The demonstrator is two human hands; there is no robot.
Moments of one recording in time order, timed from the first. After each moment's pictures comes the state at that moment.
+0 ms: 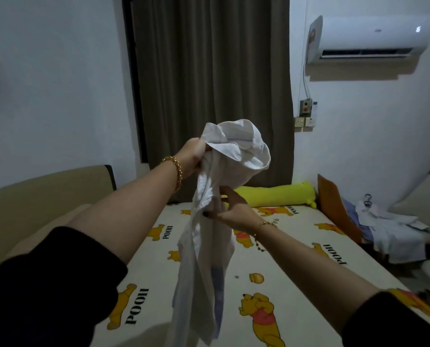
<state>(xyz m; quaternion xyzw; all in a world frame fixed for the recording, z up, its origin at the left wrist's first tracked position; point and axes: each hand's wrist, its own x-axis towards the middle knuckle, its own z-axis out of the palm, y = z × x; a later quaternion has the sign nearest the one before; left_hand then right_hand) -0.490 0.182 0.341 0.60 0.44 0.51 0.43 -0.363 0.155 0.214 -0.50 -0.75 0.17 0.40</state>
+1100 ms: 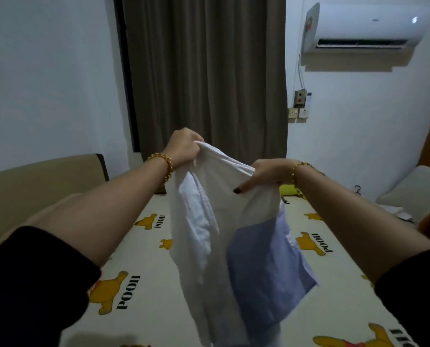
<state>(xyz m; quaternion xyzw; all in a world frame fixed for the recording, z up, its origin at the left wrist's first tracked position) -0.490 0.160 0.331 0.76 0.50 0.41 0.04 -0.279 0.135 0.312 -0.63 -0.74 0.20 0.12</state>
